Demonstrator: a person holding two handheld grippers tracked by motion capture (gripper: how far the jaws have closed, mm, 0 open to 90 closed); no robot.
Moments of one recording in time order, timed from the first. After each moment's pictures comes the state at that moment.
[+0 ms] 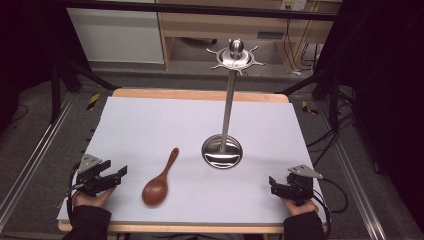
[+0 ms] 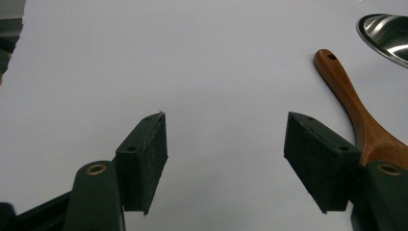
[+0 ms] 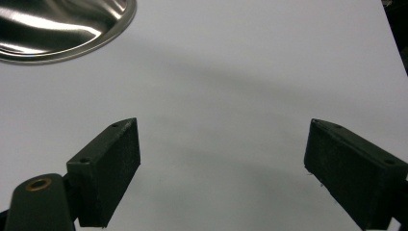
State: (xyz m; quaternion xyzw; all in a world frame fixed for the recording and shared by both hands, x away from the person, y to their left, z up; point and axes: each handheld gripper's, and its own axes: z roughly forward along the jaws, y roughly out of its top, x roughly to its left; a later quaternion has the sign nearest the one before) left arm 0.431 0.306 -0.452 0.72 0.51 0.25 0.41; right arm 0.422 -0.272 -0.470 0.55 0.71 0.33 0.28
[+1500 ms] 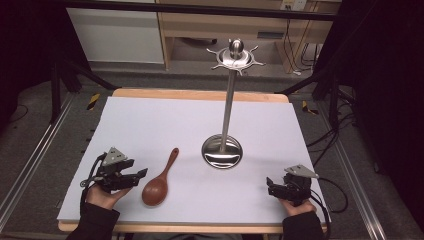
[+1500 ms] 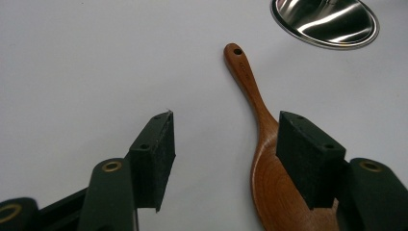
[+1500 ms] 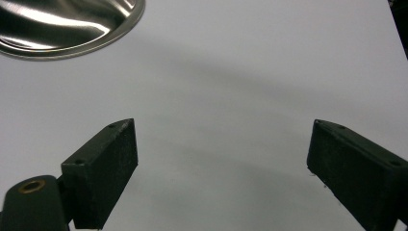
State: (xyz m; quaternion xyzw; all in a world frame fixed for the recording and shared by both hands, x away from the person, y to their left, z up) left arm 0.436 0.249 -0.416 0.80 0.43 0.19 0.38; right arm 0.421 -0.263 -0.467 0.55 0.72 0.32 0.28
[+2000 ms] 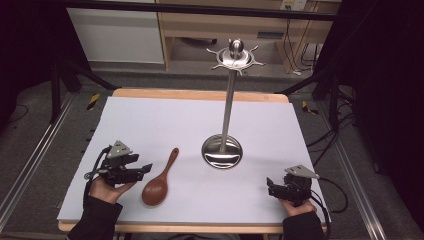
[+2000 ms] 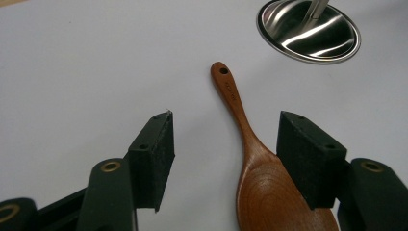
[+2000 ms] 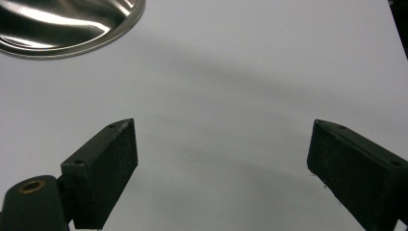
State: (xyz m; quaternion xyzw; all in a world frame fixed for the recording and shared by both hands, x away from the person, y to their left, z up) left arm 0.446 0.234 -0.399 0.81 0.42 0.18 0.38; right arm 0.420 -0.264 -0.467 0.55 0.72 0.32 0.28
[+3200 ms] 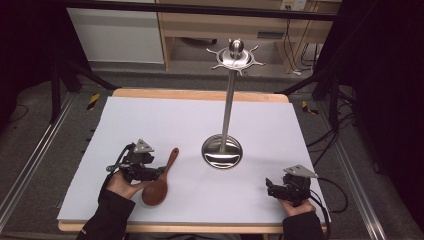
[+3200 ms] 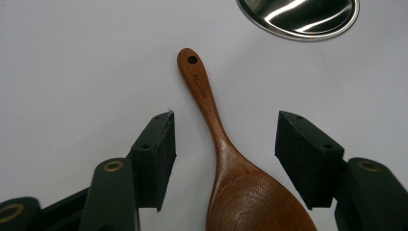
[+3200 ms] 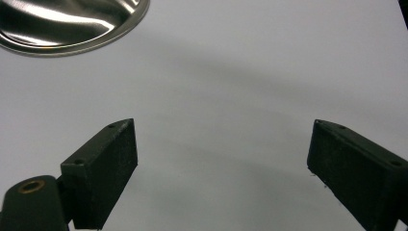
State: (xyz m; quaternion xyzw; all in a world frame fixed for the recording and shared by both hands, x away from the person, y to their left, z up) left arm 0.466 0.193 -0.411 0.84 0.40 0.14 0.32; right arm 0.420 -0.262 -0.467 0.54 0.73 0.32 0.27
